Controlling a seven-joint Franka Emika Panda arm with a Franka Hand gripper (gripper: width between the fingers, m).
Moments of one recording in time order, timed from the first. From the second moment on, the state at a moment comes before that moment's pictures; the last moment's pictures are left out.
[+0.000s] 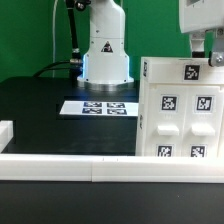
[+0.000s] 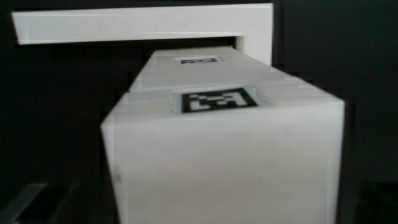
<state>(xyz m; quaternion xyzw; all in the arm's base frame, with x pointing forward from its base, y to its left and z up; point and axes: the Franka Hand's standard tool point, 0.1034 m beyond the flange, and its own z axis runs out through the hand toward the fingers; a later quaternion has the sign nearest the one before) 0.611 0.108 0.159 -0.70 0.71 -0.03 0.06</state>
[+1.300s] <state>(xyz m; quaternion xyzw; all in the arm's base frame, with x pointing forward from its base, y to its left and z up) 0.620 0.117 0.179 -0.91 0.40 -0.06 0.07</state>
